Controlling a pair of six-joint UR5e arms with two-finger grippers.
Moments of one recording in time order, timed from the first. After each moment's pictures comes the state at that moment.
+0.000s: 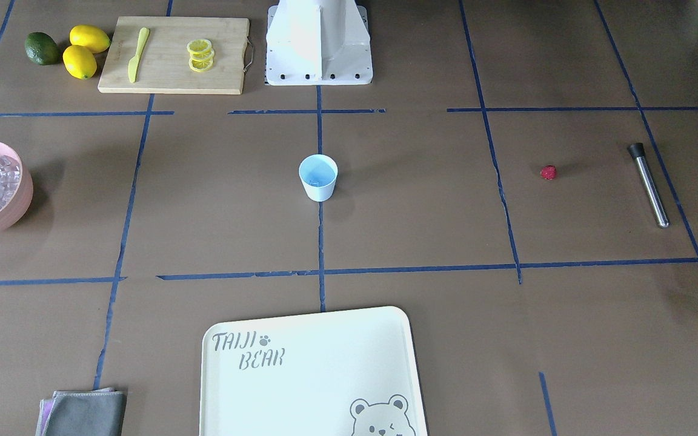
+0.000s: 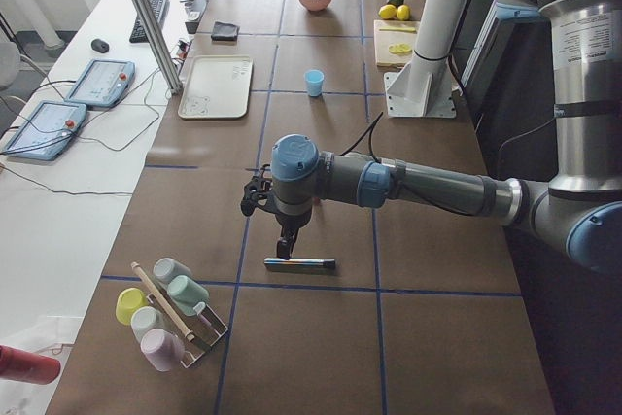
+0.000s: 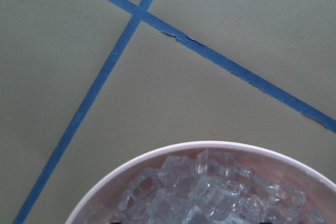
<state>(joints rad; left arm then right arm) -1.53 -1.40 -1.90 -1.57 -2.38 0.07 1.19 -1.72 1.65 -1.02 2.24 1.64</state>
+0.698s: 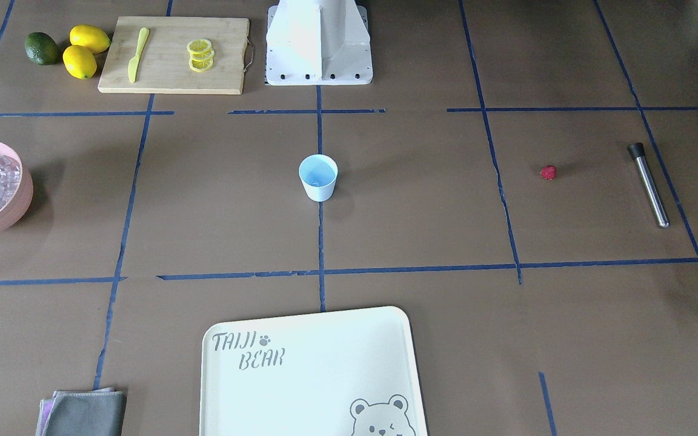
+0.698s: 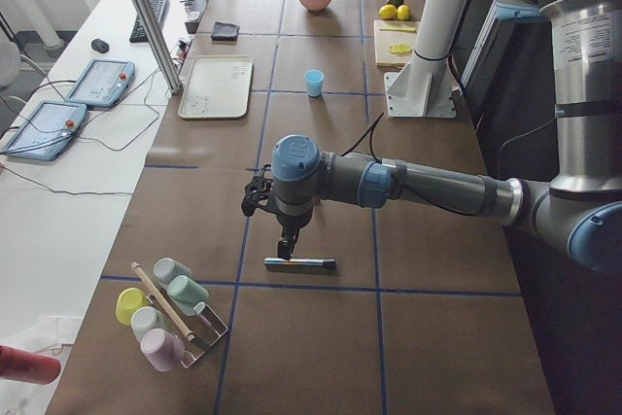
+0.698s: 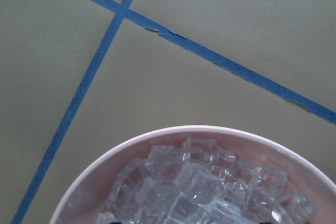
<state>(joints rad) -1.53 -1.40 -1.90 -1.57 -2.38 0.07 1.19 -1.75 1.68 -1.01 2.25 1.70</state>
